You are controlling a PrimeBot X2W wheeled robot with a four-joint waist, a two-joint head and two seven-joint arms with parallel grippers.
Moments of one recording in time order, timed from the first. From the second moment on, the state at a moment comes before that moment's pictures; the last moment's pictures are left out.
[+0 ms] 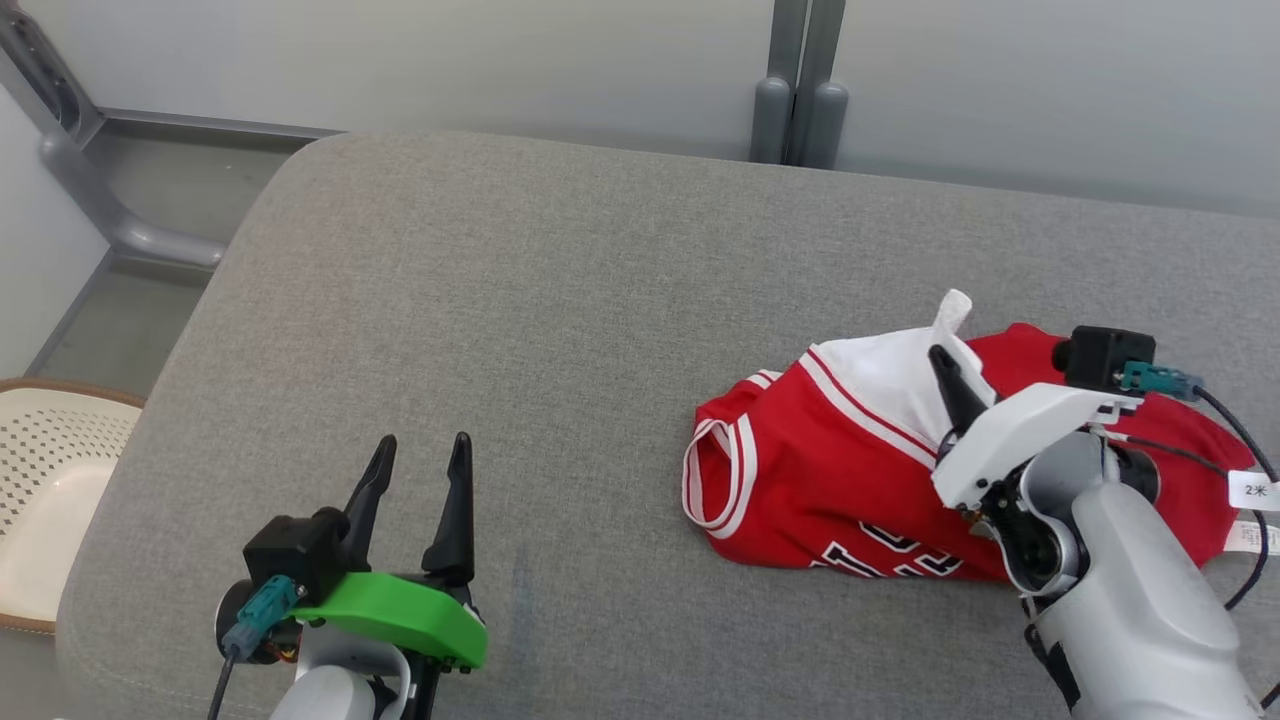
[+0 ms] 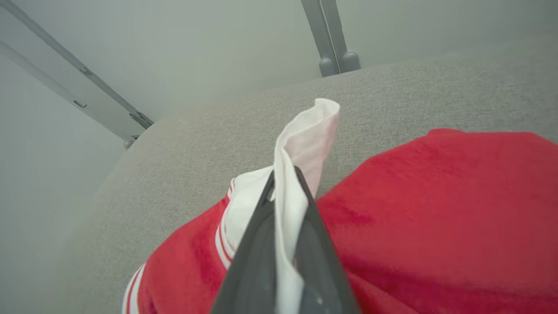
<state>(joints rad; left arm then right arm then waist) -0.16 0.19 -0.39 0.24 -0.56 0.06 -0.23 -0.43 -0.12 0.10 0.53 0.57 0.13 0.09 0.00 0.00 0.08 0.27</state>
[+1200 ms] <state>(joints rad) -0.16 0.20 -0.40 0.23 -0.57 0.07 -0.23 -0.46 -0.05 0.91 0.61 0.84 0.13 -0.05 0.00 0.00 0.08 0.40</state>
